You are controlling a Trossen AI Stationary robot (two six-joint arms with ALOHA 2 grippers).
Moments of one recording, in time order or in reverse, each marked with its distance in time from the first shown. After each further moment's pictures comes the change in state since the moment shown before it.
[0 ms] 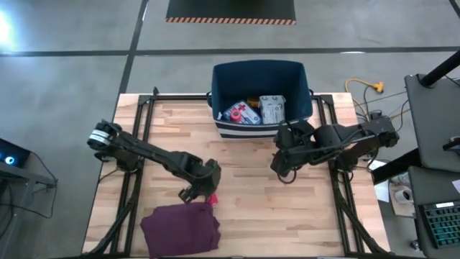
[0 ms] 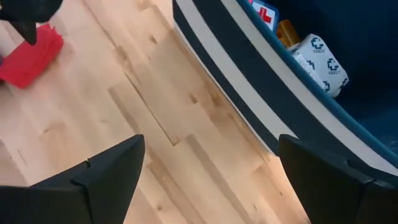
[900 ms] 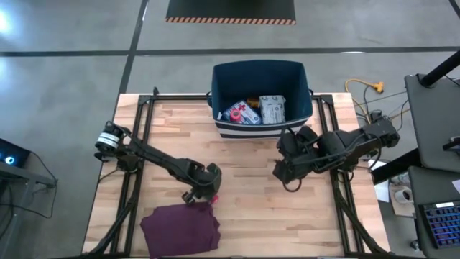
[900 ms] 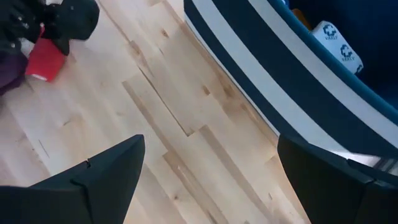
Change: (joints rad) left arm 0.002 0.092 -0.147 0.245 -0.046 0.008; right arm 0.076 0.000 -0.002 -0.021 -0.001 0.110
